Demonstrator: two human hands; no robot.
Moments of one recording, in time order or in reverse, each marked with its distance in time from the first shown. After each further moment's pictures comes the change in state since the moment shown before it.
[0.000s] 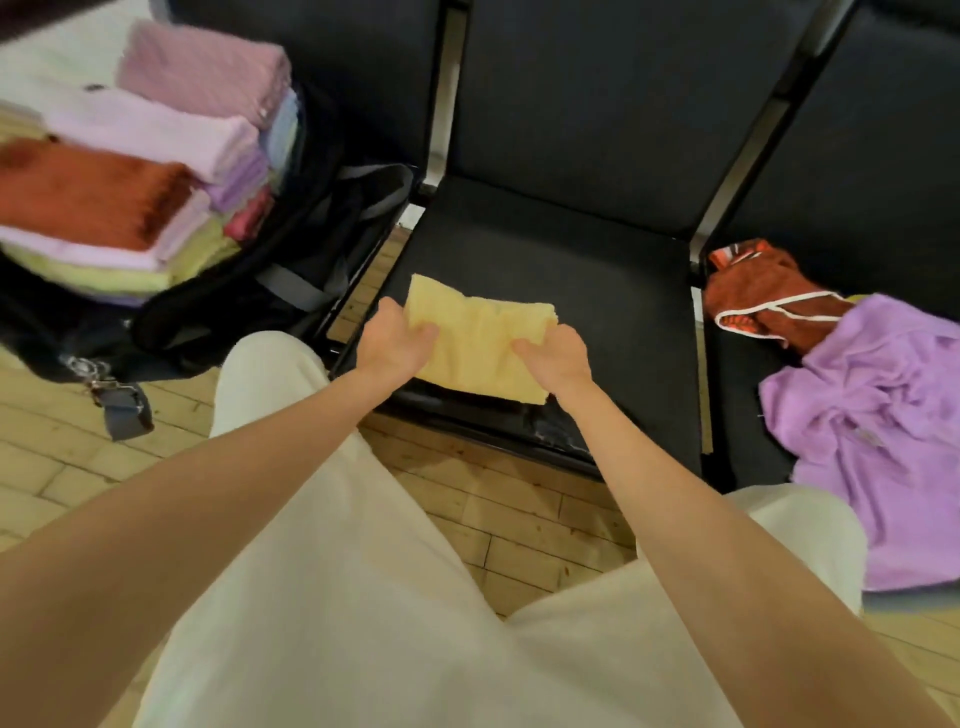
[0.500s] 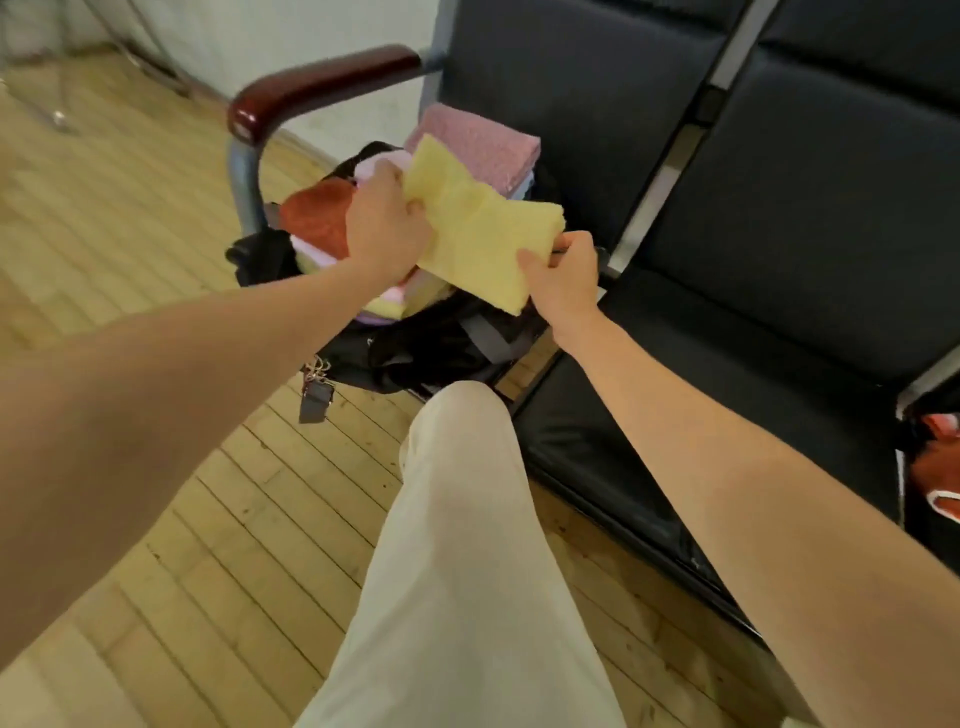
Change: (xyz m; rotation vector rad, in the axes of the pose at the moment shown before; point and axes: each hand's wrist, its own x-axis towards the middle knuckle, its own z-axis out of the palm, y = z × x) left_hand 0.073 -0.037 -0.234 0.079 0.641 0.187; right_hand -0.005 -0.229 0.105 0.402 -0.061 -0.481
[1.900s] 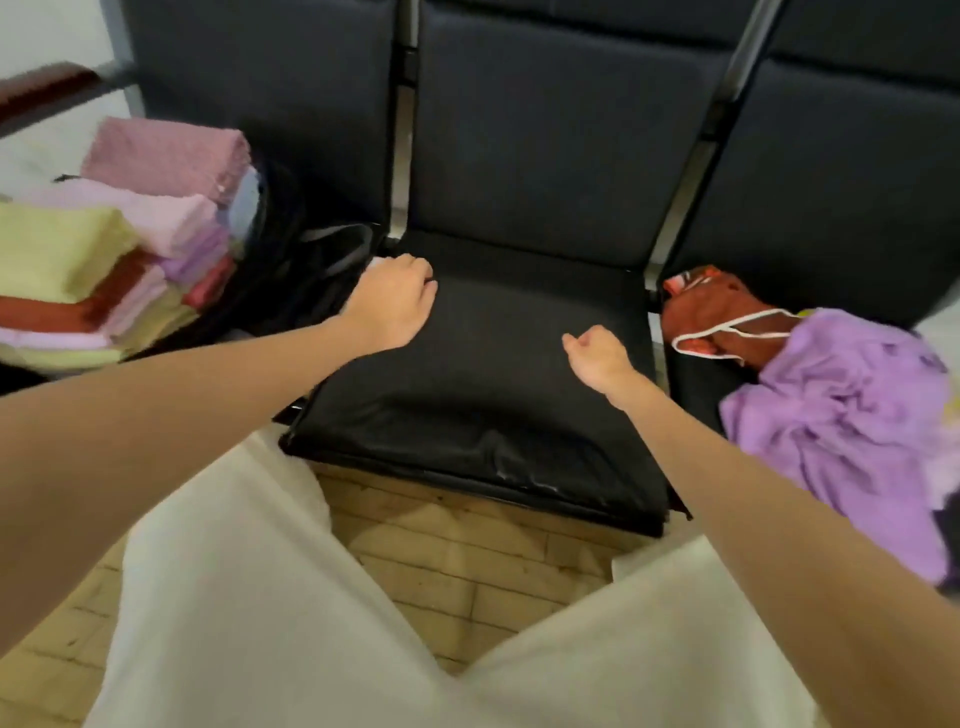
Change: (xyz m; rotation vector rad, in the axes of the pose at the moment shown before) left_hand -0.124 0.148 0.165 0.251 -0.540 0.725; right_hand -0.064 0.176 -0.286 -0.468 0.184 0.461
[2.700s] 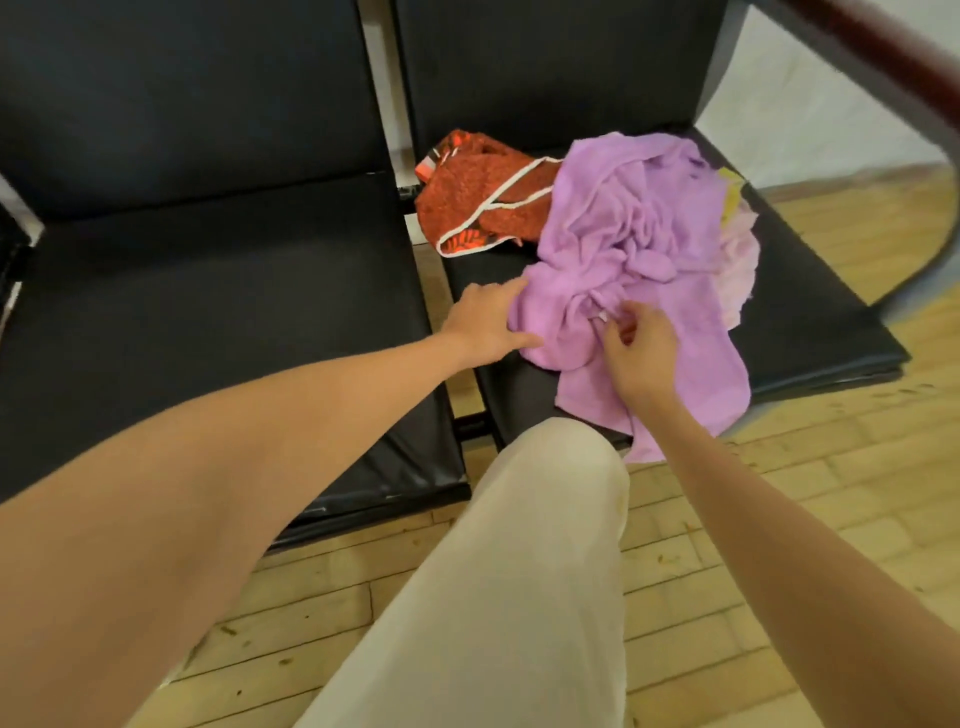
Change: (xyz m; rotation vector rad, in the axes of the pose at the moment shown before) left_hand 0.065 0.339 0.231 -0.280 -0.602 0.372; right_hand -0.017 0.302 -0.129 0.096 0.583 0.189
